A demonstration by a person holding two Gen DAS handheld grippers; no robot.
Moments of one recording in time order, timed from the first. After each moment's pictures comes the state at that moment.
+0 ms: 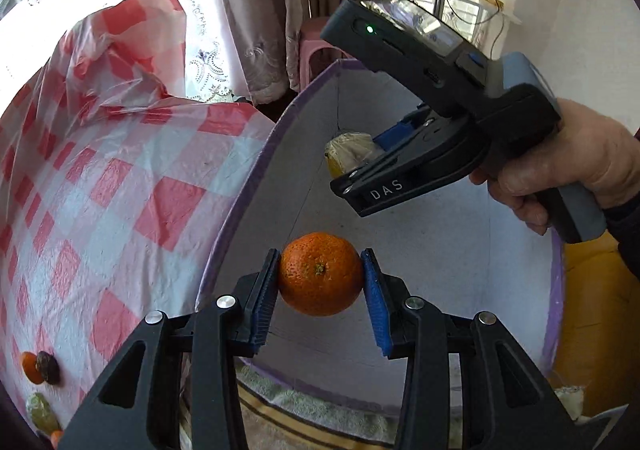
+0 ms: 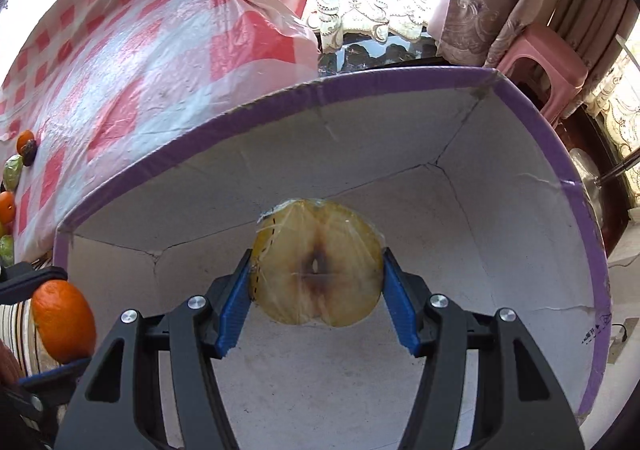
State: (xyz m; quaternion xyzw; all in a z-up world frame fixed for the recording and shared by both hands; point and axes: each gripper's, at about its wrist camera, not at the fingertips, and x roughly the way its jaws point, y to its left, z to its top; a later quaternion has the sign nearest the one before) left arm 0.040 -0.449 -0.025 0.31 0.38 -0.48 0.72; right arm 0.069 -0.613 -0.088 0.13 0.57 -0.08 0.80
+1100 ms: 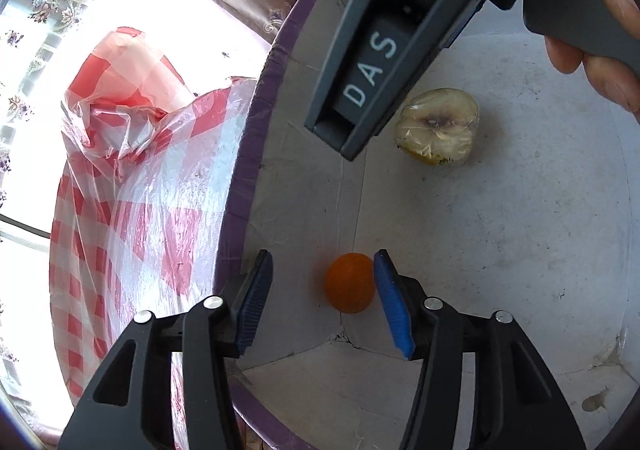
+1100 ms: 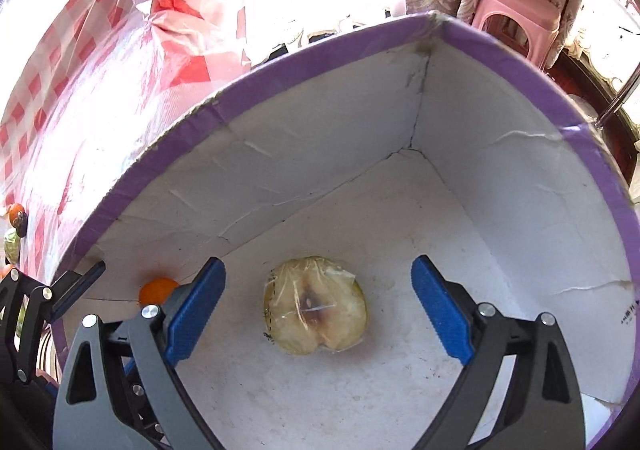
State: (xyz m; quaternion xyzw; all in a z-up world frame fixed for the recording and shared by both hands) left arm 0.030 -0.492 -0.092 0.53 0.29 -0.35 0.71; right arm 0.048 -0.638 -0.096 0.23 0.54 -0.13 0.80
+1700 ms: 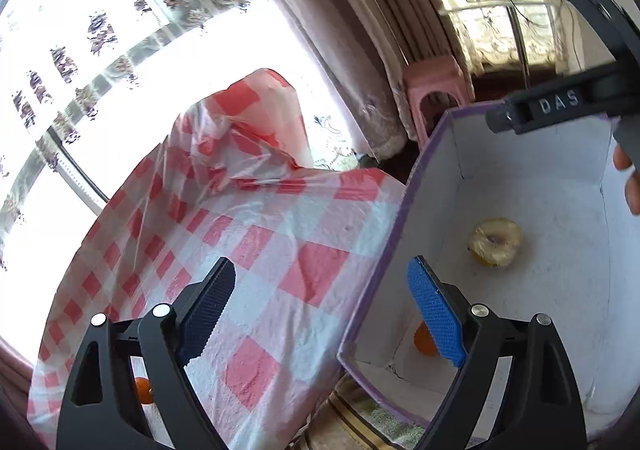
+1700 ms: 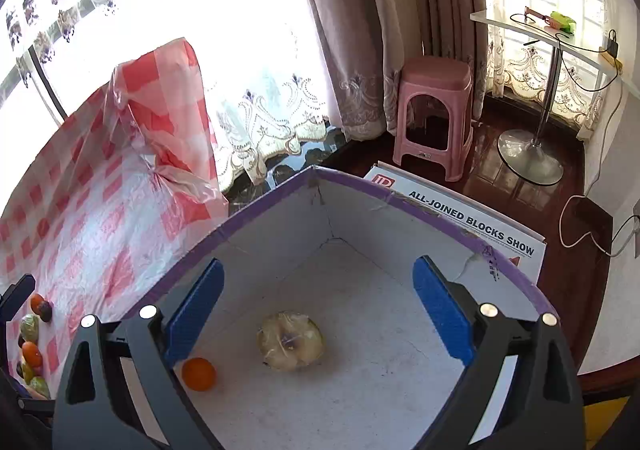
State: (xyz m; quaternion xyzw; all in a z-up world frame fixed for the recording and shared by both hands) left arm 0.043 -0.431 0.009 0.35 0.19 -0.32 0.86; right arm -0.045 -0.660 -0.009 0.25 0.33 -0.27 0.87
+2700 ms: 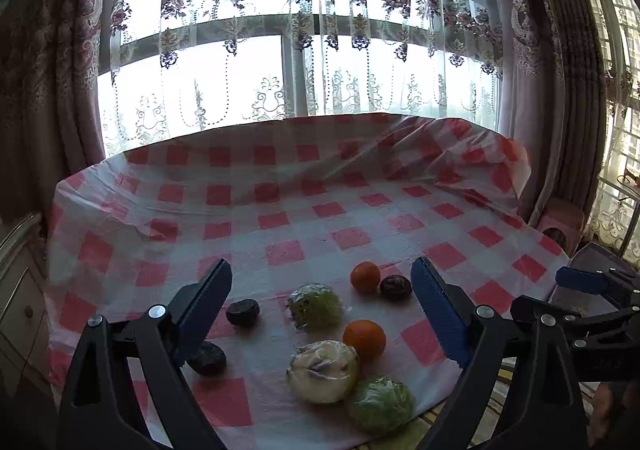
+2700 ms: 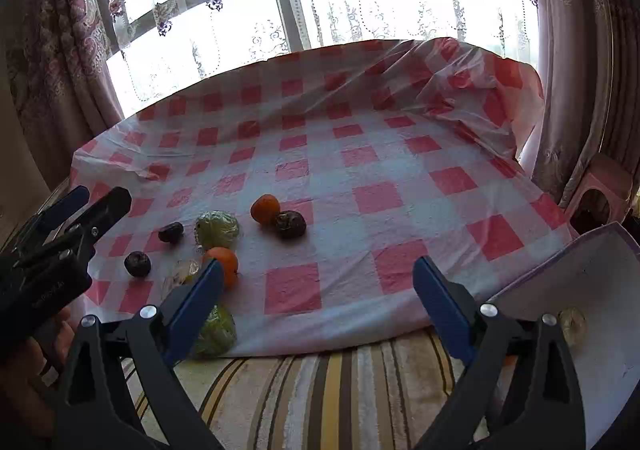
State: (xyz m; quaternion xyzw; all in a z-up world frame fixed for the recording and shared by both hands) left arm 0.079 -0.086 0.076 0.05 0.20 -0.11 0.97; right arm 0.049 -0.308 0.048 0.10 0.32 0.03 0.94
